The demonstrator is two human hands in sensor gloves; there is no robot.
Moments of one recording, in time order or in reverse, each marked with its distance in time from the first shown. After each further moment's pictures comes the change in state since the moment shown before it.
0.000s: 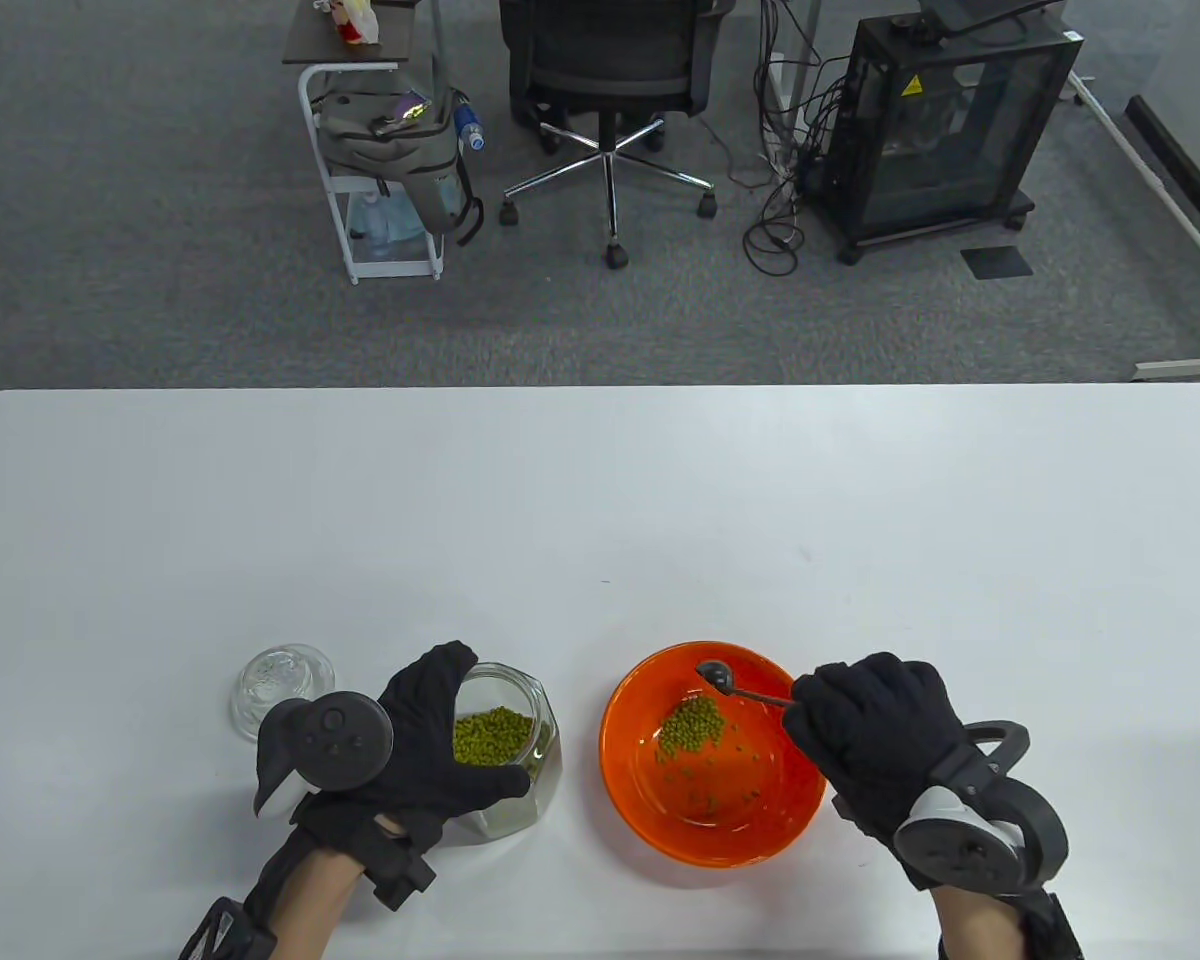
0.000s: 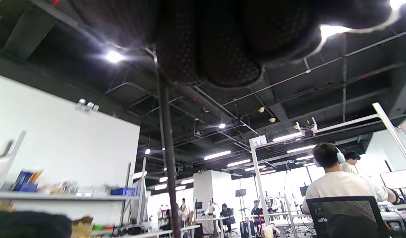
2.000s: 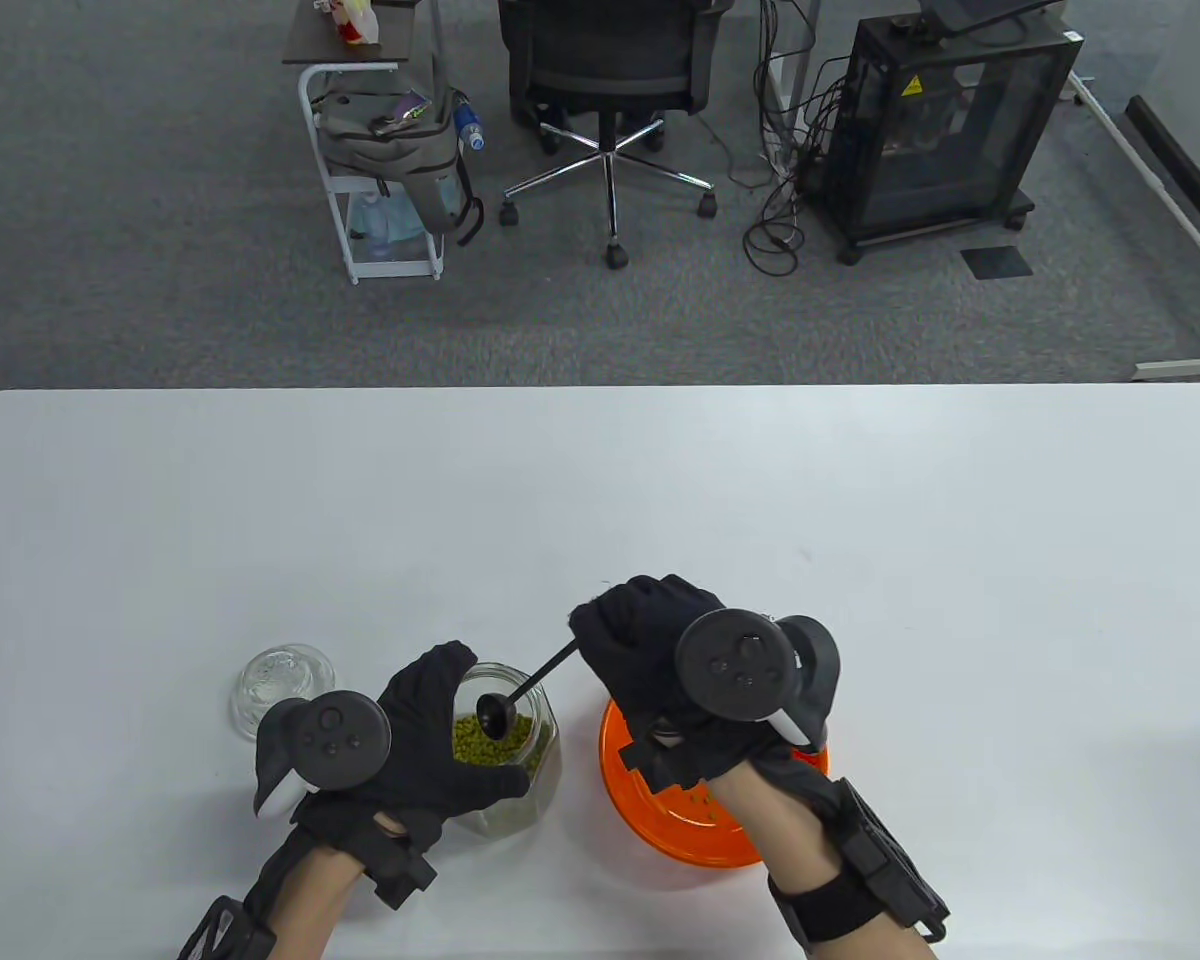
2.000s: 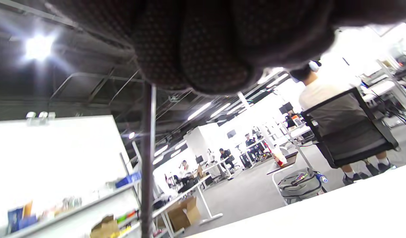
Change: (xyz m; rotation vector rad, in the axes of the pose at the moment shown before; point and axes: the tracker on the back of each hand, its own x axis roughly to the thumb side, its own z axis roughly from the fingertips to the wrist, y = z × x) left_hand -0.001 0.000 0.000 0.007 -0.003 0.013; right_hand 0.093 0.092 -0.117 0.262 0.241 -0.228
